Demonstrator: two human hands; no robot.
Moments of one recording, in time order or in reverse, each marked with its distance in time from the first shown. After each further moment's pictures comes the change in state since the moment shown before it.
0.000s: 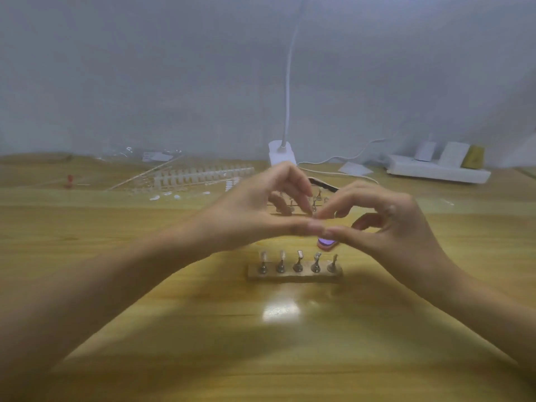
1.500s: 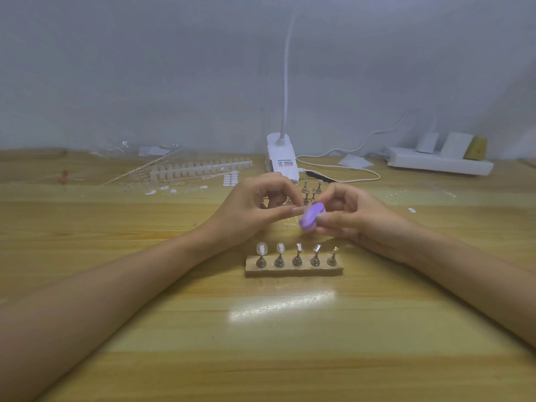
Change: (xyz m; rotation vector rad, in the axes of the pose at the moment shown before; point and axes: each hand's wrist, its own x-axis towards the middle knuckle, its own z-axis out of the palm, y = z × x) left_hand 0.029 -0.066 0.016 -0.014 0.148 0.270; right_hand 0.022 0.058 0.003 0.707 -0.207 0.522
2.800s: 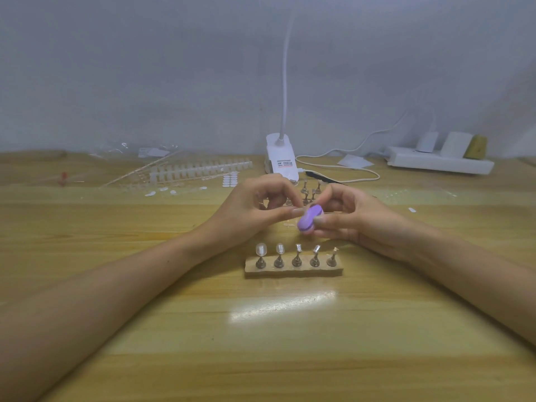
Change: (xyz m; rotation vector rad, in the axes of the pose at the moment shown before) left_hand -0.001 0.003 0.000 -0.016 -0.021 -0.006; right_hand 0.003 -0.001 -0.005 -0.040 -0.053 0.050
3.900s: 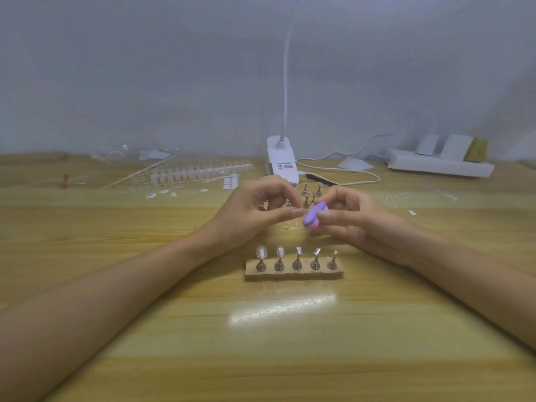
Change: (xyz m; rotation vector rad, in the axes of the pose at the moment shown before) left_hand 0.002 -0.005 0.000 -0.019 0.016 -0.001; right_hand -0.001 -0.001 0.001 0.049 0.023 -0.035
